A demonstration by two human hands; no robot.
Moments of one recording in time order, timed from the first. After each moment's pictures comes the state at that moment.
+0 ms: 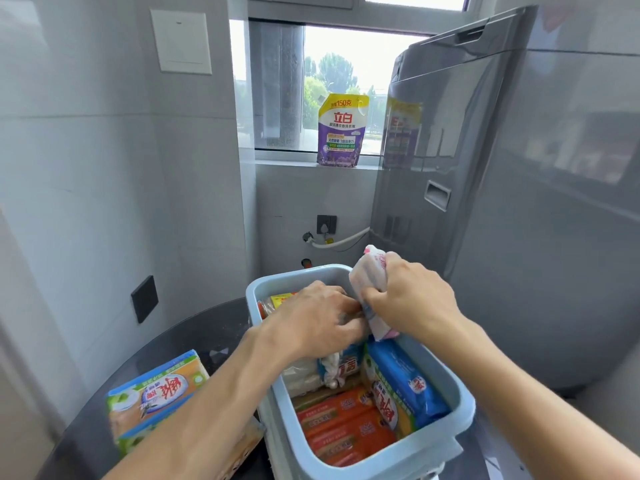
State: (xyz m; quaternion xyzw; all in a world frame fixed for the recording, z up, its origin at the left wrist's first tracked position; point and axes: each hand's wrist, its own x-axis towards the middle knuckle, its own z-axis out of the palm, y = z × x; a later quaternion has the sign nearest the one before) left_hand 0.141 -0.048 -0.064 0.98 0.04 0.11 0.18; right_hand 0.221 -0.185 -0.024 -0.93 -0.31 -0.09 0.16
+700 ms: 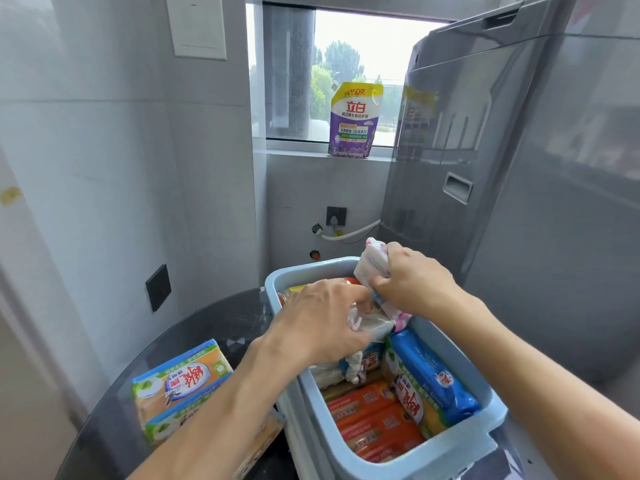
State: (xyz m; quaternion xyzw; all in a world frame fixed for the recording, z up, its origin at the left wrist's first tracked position) left_hand 0.112 -0.043 -0.071 0.97 0.07 0.19 0.15; right_hand 0.241 -0.153 -0.032 -0.93 -0.33 -0.05 0.14
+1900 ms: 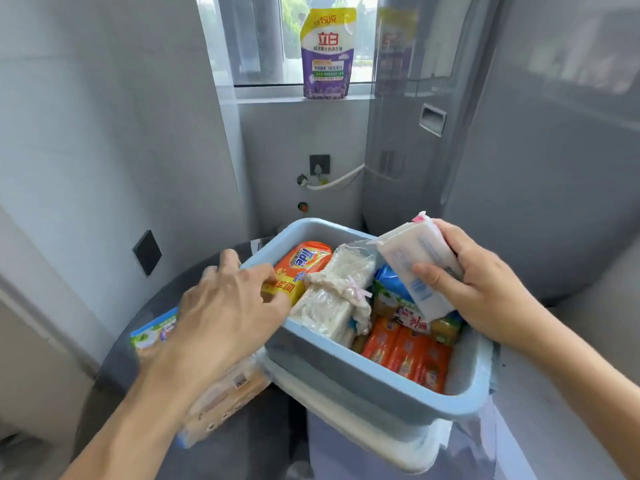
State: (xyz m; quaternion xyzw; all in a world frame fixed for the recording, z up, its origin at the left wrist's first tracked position) left_hand 0.029 -0.053 -0.063 0.95 0.30 0.10 0.06; right_hand 0.198 -0.295 -0.061 -0.83 -0.42 -0.01 0.37
